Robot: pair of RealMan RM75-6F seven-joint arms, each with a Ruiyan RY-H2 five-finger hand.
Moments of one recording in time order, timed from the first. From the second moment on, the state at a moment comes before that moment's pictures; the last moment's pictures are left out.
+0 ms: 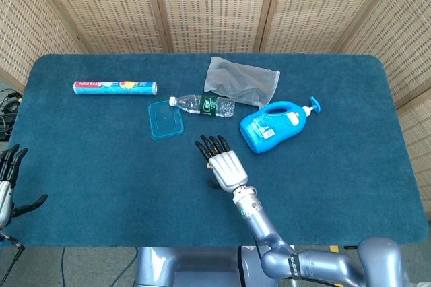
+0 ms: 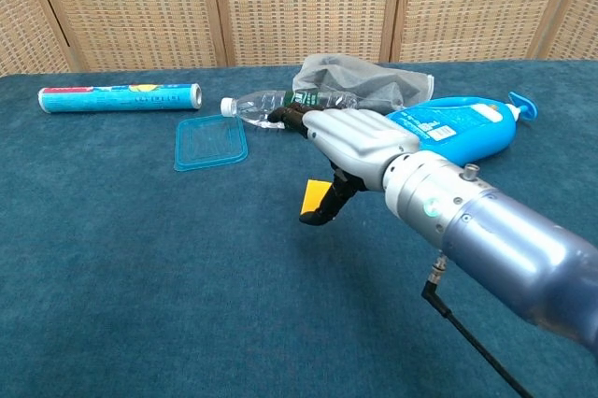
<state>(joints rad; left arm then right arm) -0.06 -1.26 -0.07 -1.40 1.52 1.57 -0.15 0.73 -1.93 0.29 -1.41 -1.15 1.06 -0.57</state>
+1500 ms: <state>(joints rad) -0.07 -1.26 -0.07 -1.38 1.50 1.55 -0.16 0.84 -2.11 0.35 -1.04 -1.02 1.01 -0.59</state>
